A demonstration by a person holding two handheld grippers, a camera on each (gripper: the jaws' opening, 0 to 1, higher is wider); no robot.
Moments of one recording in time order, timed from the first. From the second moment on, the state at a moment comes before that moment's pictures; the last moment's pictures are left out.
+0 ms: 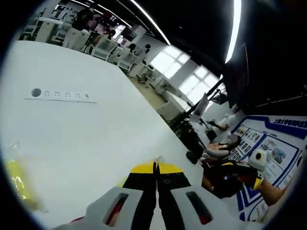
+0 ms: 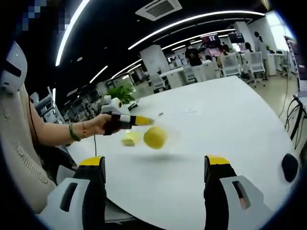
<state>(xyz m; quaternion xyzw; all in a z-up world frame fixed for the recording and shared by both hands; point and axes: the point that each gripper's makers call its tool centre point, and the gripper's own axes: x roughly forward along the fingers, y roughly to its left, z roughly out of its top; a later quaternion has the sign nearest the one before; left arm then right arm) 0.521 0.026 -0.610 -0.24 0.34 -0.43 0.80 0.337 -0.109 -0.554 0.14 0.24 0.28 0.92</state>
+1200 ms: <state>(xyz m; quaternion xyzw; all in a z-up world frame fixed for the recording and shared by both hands) 0.627 0.068 -0.727 0.01 0.36 -0.37 0.86 0.354 -0.123 -0.602 0.15 0.28 0.29 0.90</state>
